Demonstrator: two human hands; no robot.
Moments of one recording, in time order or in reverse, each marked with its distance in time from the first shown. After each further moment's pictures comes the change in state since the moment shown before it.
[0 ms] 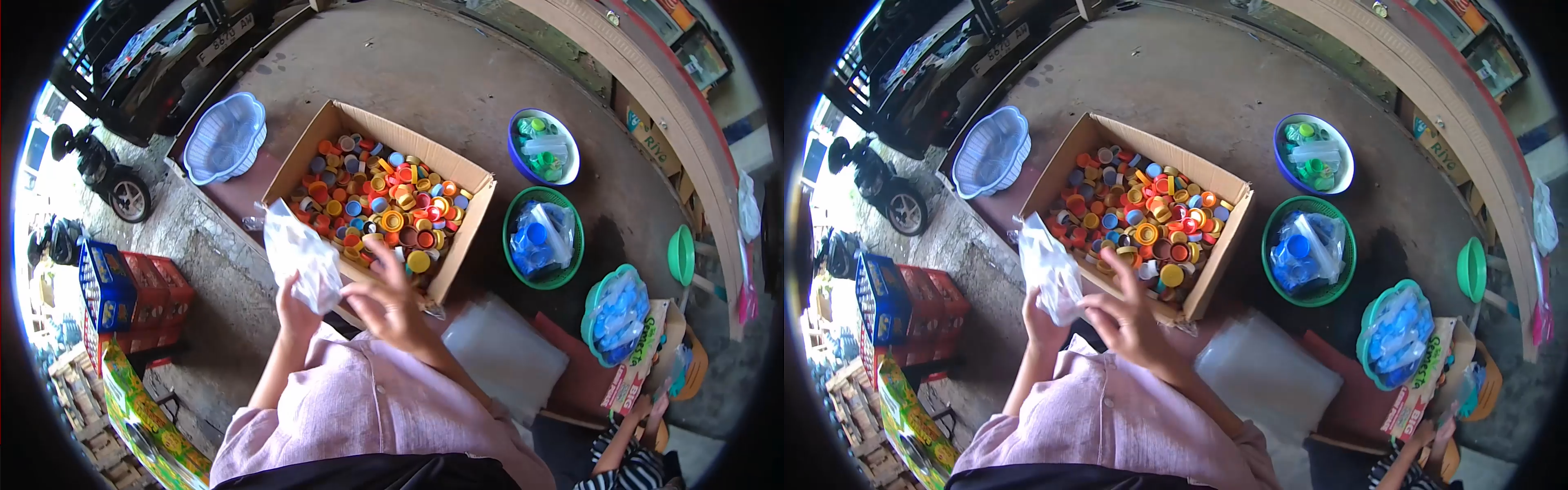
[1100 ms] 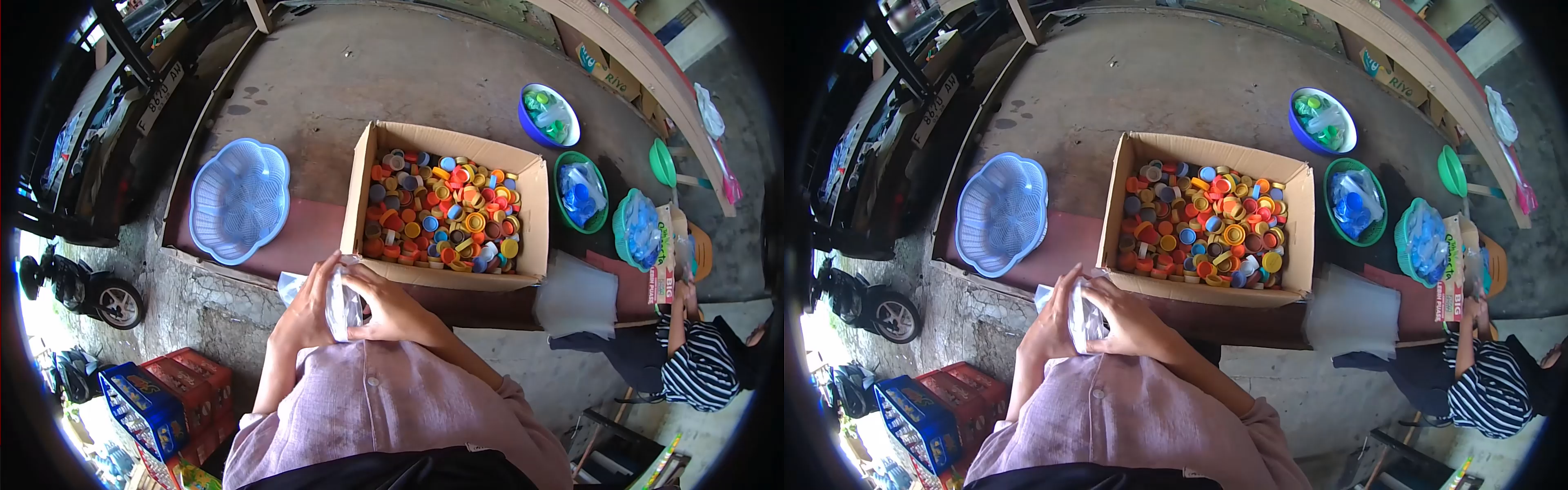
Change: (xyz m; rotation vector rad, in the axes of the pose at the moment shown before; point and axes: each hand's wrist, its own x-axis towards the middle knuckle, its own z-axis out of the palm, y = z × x) left_hand 0.121 0.214 -0.059 1.649 -0.978 0.235; right_hand 0.108 0.009 0.195 -0.241 -0.179 0.236
